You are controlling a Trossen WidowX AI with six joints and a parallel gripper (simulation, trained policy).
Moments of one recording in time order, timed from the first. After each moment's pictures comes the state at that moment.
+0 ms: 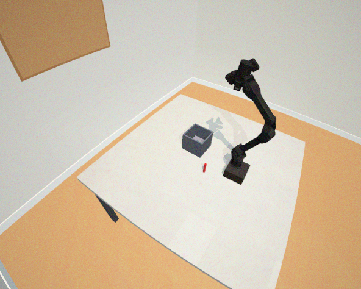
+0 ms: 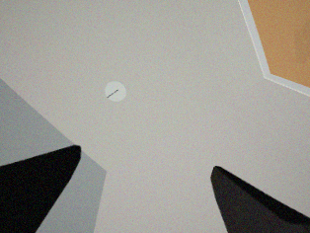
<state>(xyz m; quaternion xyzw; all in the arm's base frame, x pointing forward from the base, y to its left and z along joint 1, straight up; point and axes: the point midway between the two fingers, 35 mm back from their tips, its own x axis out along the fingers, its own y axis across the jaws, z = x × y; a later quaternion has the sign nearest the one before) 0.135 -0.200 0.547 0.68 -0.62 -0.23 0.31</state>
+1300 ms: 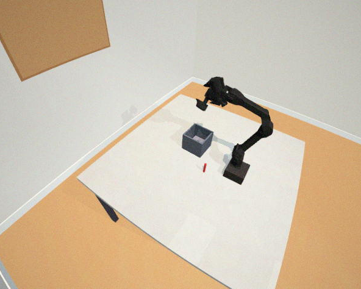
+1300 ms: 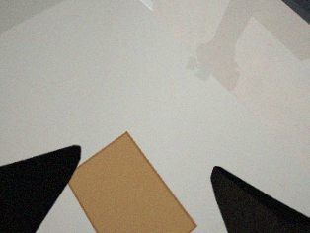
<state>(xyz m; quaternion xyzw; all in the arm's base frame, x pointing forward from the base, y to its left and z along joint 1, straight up) 0.306 -0.072 0.404 0.88 -0.21 -0.25 0.34</state>
